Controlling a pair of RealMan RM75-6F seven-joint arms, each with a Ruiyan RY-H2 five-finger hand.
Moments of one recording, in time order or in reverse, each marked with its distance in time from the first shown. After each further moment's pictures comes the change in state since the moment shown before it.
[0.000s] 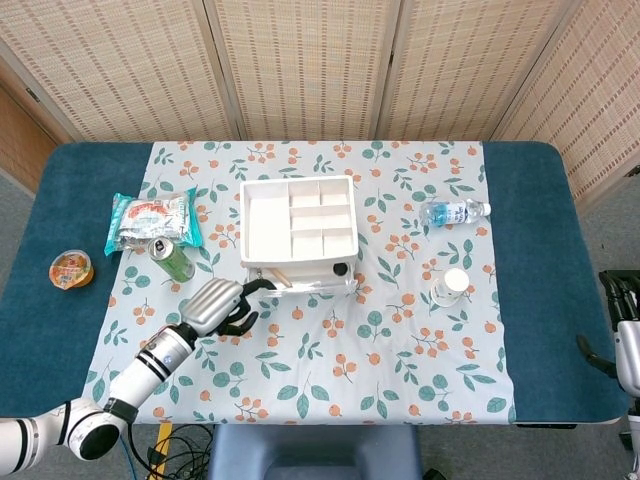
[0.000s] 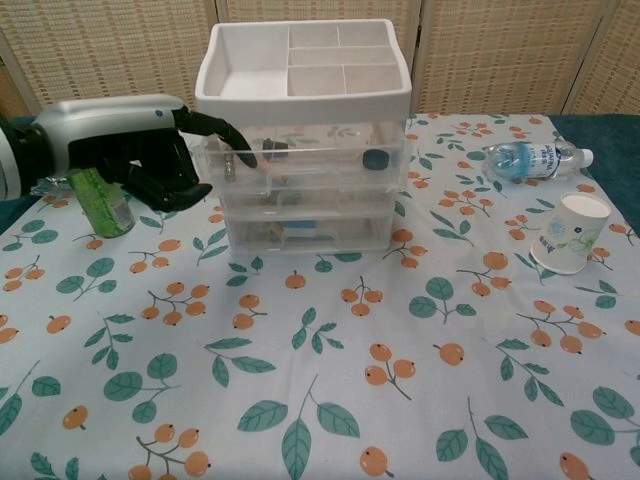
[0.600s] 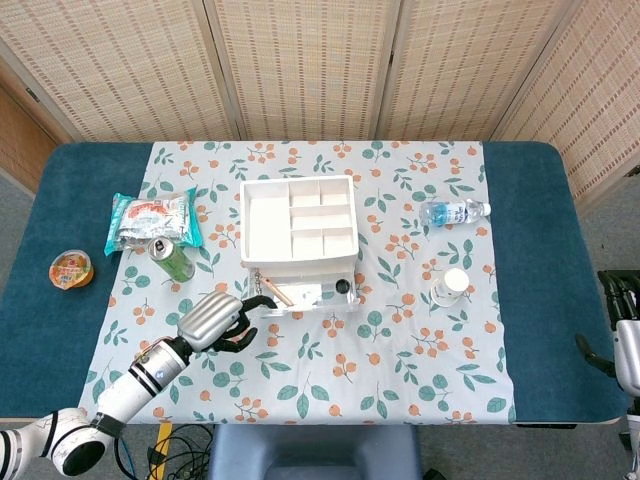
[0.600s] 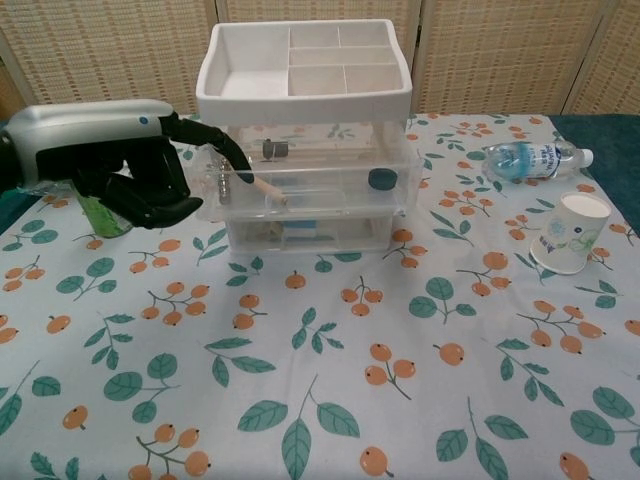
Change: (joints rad) left arm 0.025 0.055 0.051 -0.068 0.114 0.025 -0.050; right arm 0.001 0.007 0.002 -0.021 -0.001 0.006 -0.022
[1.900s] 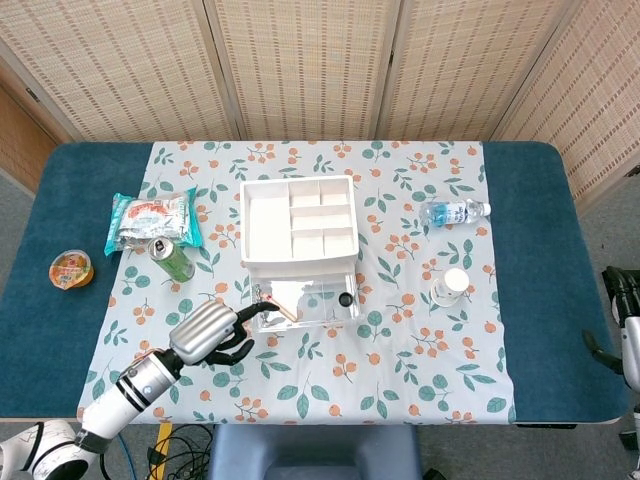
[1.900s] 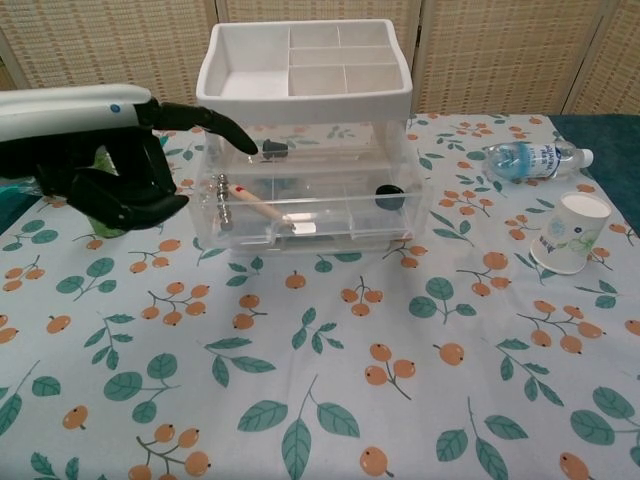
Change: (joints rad) left arm 0.033 0.060 0.046 -0.049 0.134 0.091 -0.060; right arm 0.000 0.026 0.017 -0.016 0.002 0.018 -0.002
